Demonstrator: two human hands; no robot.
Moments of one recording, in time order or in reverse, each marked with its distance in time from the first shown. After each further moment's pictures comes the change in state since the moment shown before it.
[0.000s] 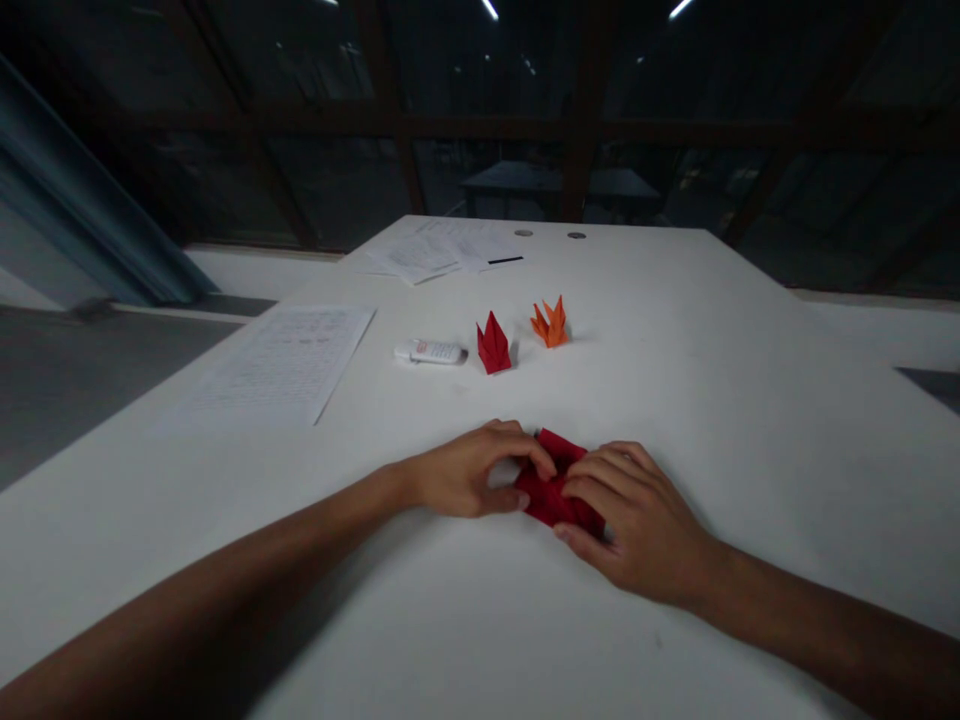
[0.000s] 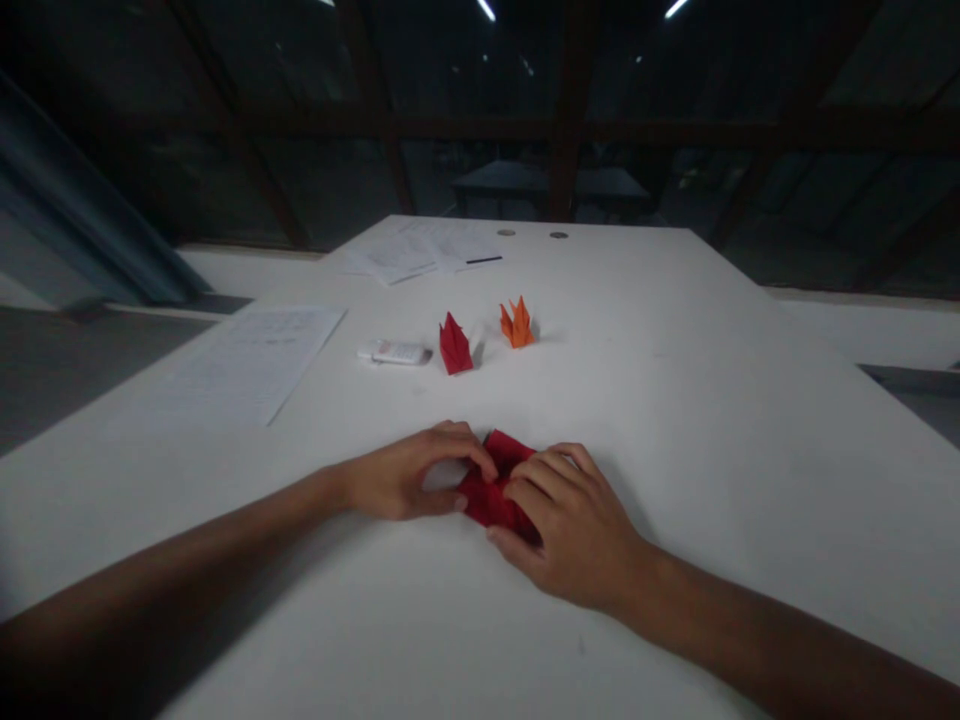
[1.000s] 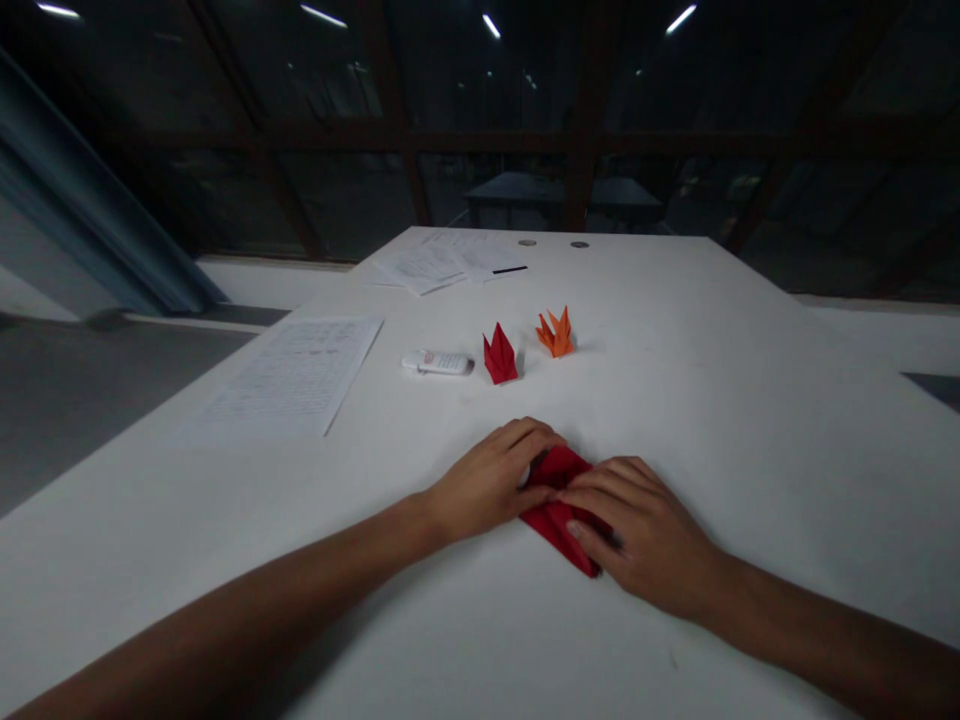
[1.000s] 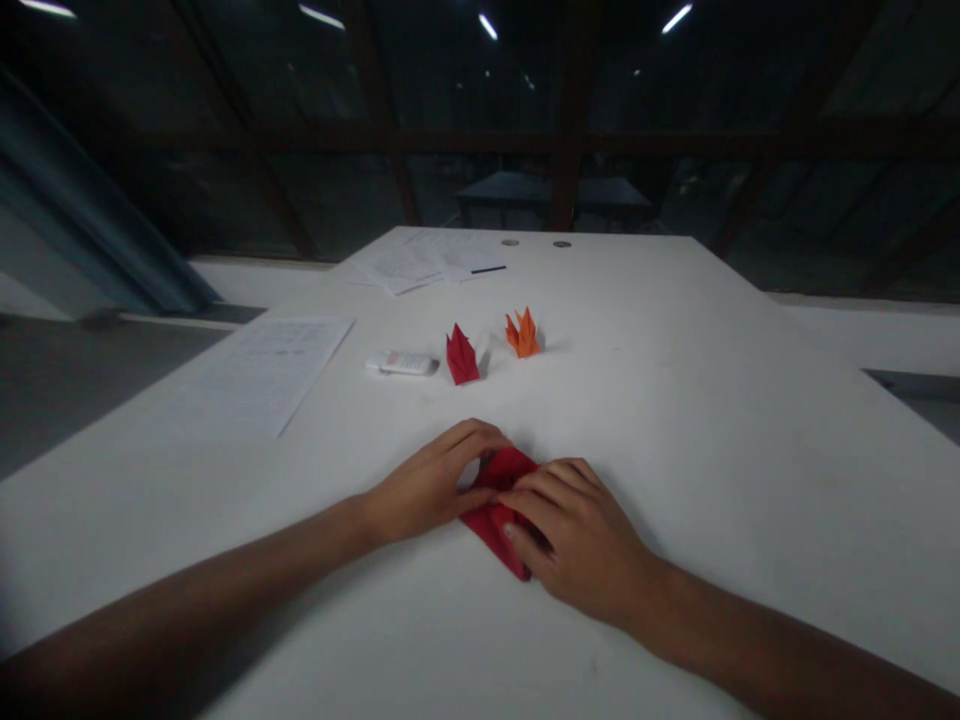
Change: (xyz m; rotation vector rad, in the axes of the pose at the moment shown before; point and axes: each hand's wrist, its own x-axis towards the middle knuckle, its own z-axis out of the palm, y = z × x) left_hand 0.005 -0.004 0.029 0.209 0.284 -0.134; right_hand 0.002 0.000 0.003 0.069 -0.024 0.025
